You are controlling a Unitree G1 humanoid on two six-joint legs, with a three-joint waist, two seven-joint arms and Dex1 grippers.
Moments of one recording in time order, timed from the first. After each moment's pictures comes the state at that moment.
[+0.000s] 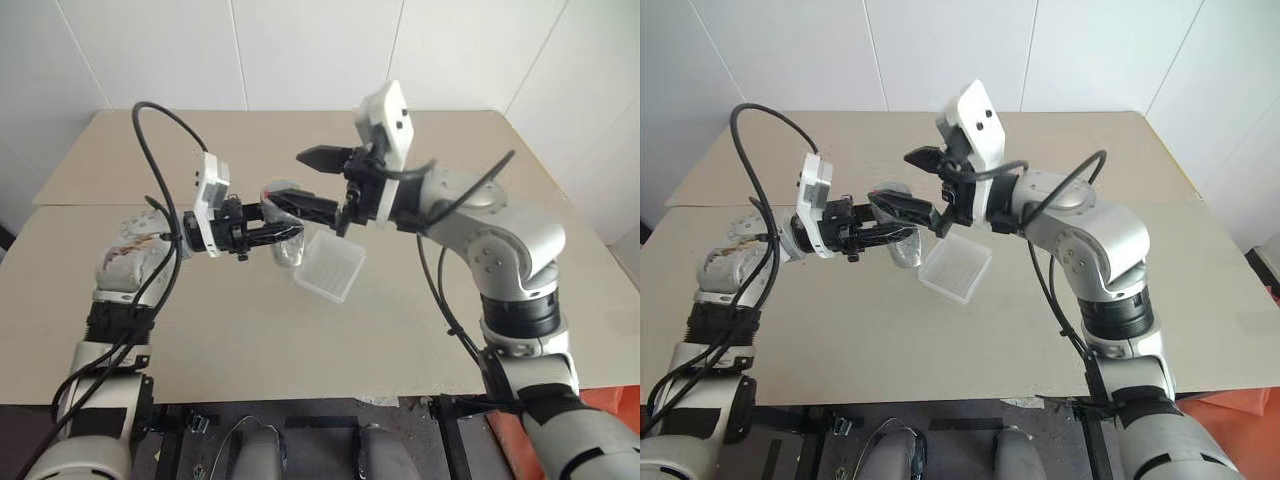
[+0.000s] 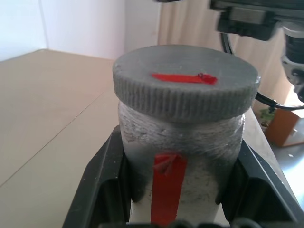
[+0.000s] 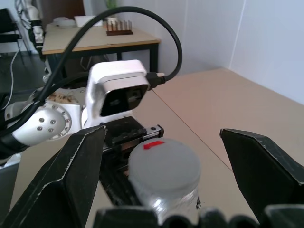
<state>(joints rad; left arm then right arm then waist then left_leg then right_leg) -0.77 0.57 0.01 0.25 -0.55 0.40 -1.29 -0.98 -0.35 0.12 -0.23 0.63 0.91 0.57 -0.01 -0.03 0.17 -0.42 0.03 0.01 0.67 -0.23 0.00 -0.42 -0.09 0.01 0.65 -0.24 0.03</state>
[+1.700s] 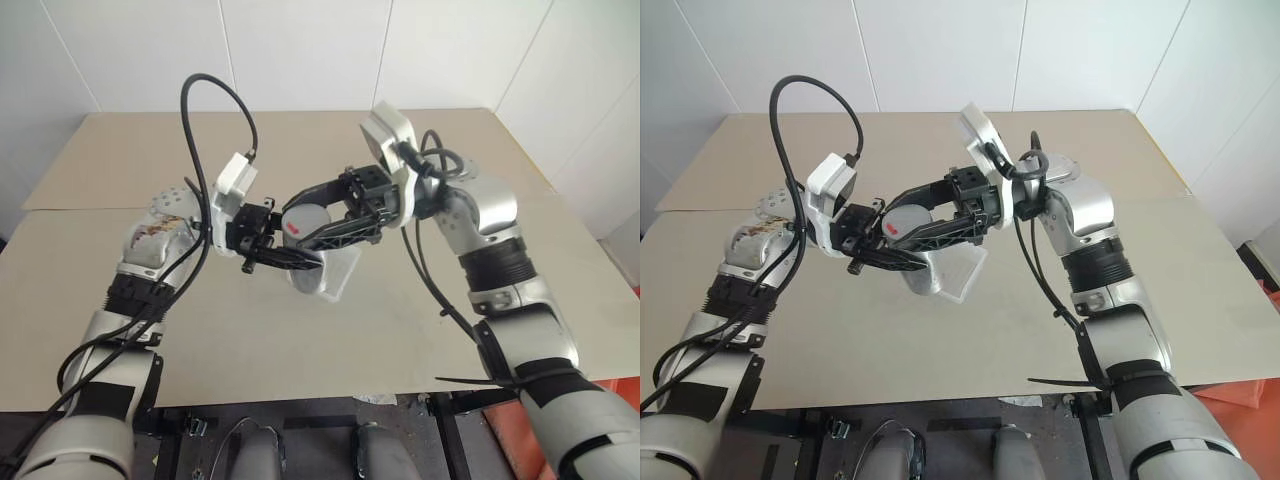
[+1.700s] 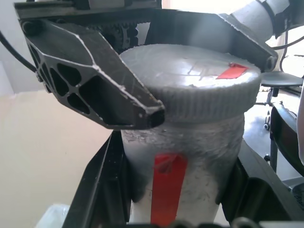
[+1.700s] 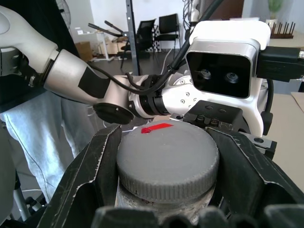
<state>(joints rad) -0.89 0.59 -0.19 0.33 -0.65 0.28 -1.61 -1.13 -0.33 0.19 0.37 0.53 0.48 1.55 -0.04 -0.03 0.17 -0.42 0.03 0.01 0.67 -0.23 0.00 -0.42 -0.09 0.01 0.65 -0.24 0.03</state>
